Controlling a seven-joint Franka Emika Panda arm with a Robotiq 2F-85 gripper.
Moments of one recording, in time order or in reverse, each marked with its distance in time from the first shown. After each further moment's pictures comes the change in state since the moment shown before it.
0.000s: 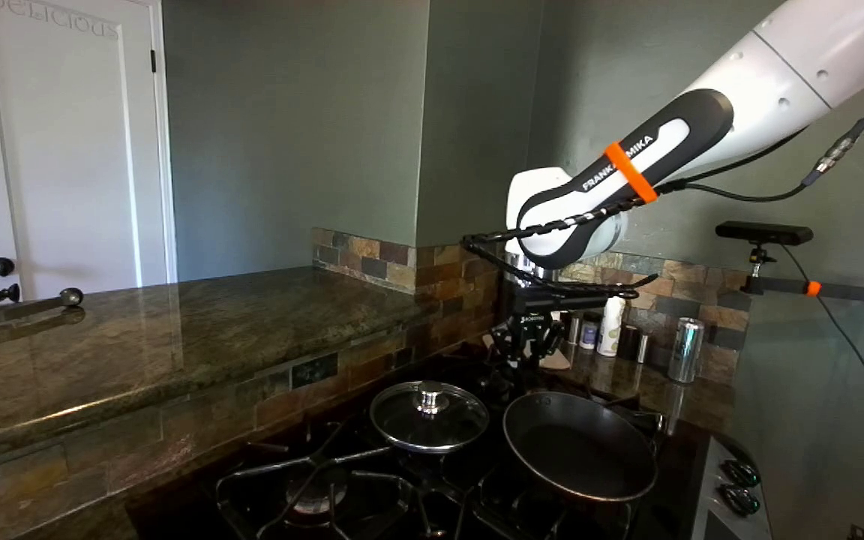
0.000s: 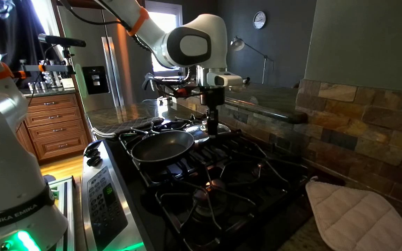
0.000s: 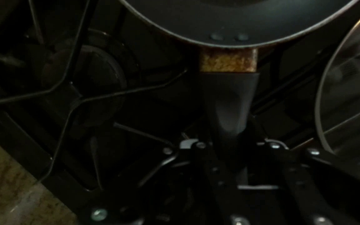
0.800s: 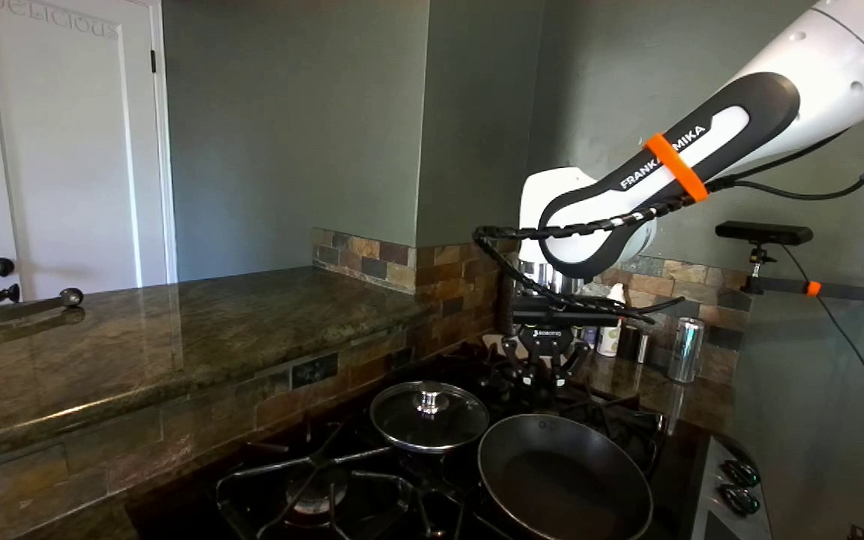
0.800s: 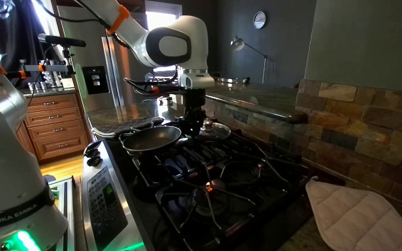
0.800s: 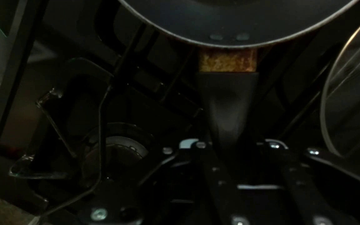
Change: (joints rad) arm 0.001 -0.130 0.054 -0.151 0.010 -0.015 0.401
